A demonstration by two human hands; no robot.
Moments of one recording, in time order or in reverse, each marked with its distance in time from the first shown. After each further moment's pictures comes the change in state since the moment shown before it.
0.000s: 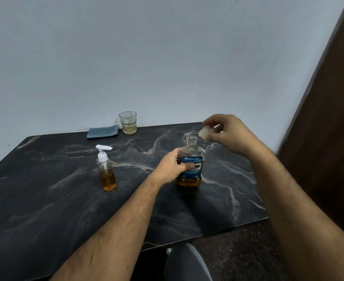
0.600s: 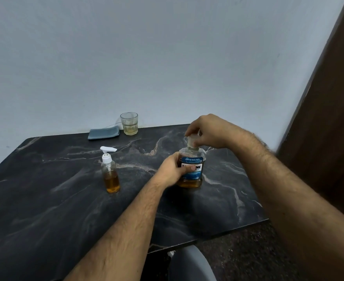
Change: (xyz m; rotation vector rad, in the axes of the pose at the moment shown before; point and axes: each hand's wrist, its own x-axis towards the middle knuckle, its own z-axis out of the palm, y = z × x) left_hand 0.007 -0.022 -0.006 -0.023 0.033 -0.030; right_hand 0.028 -0.045 0.021 -0.517 -0.332 -0.138
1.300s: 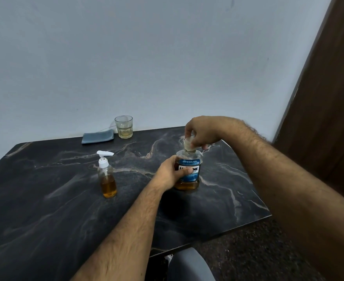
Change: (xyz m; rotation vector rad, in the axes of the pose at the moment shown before) left_hand 0.000 -0.004 0.001 0.007 -0.015 0.026; right_hand 0.014 -0.010 -0.015 -0.051 -0.278 0.155
